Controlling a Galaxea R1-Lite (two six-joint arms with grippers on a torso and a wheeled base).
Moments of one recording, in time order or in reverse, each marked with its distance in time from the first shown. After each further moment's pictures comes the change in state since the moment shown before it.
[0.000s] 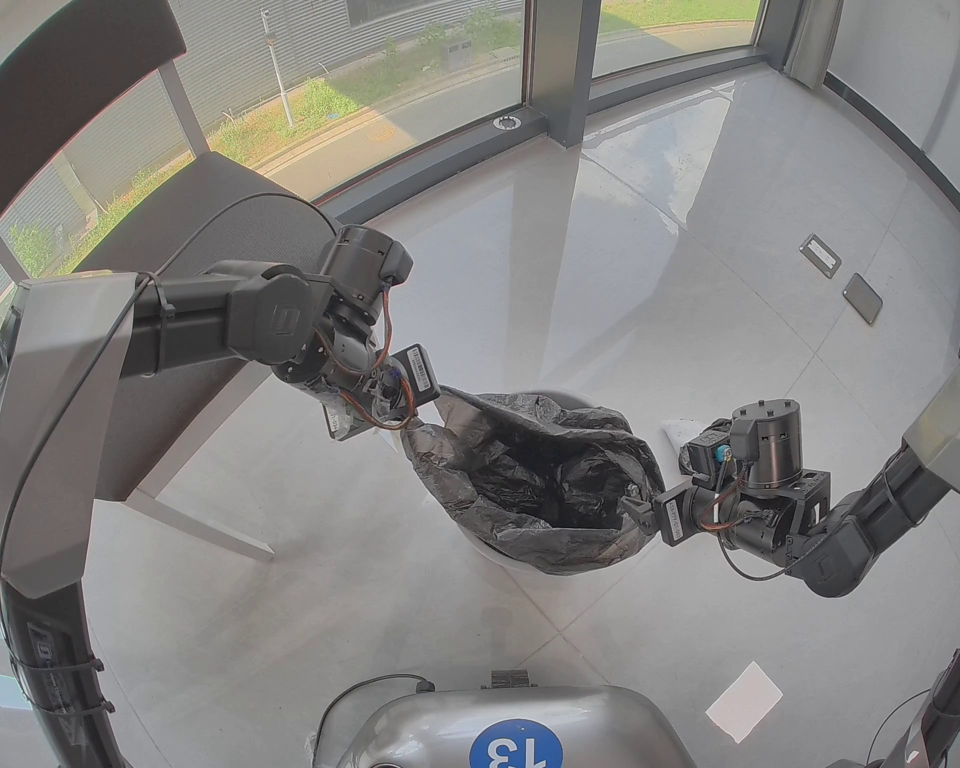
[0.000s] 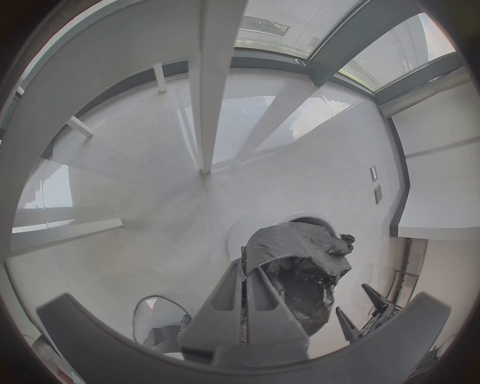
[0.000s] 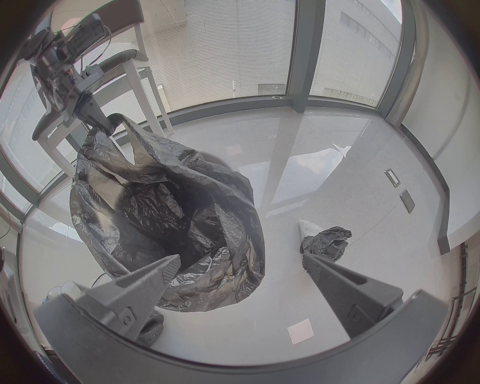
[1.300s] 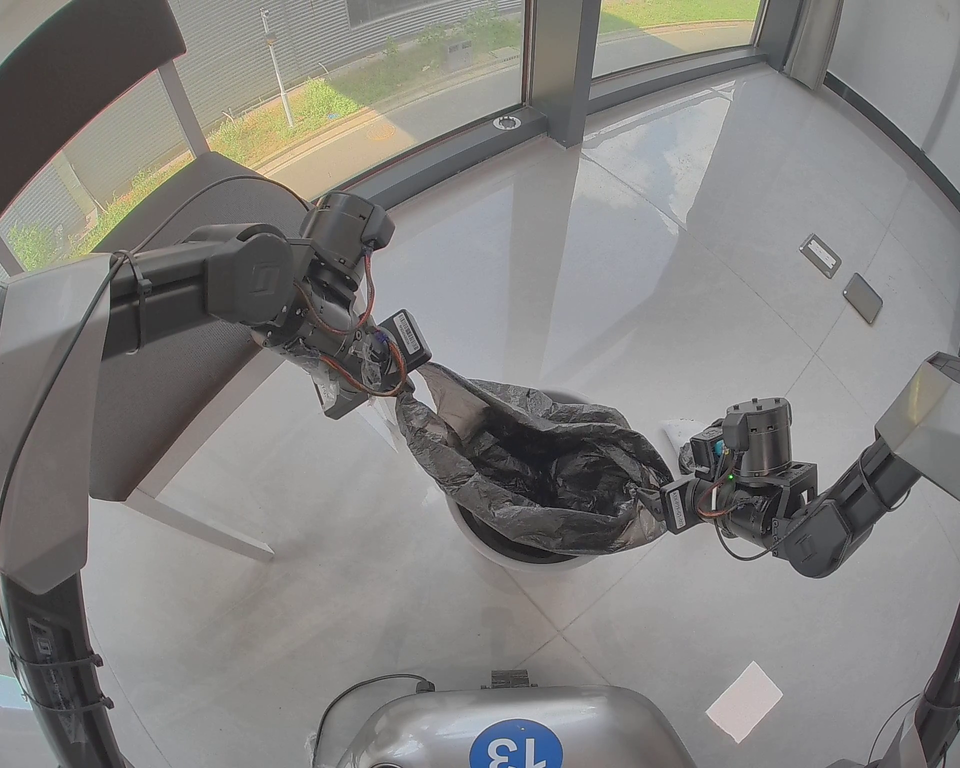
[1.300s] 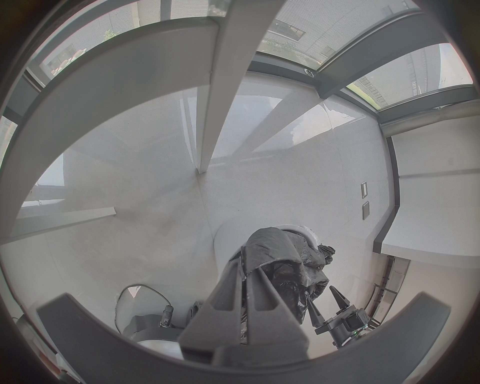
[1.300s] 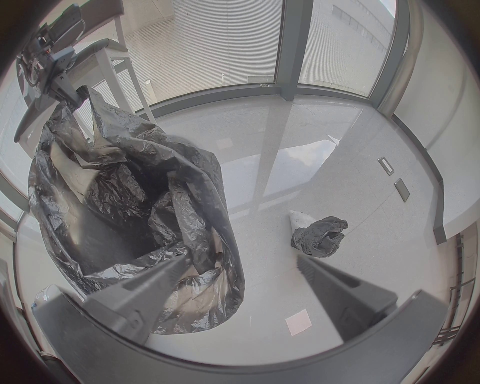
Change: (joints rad) left arm 0.029 0.004 -0.143 0.118 -0.071 -0.099; right arm -0.075 0.097 -0.081 0.018 0.004 0.009
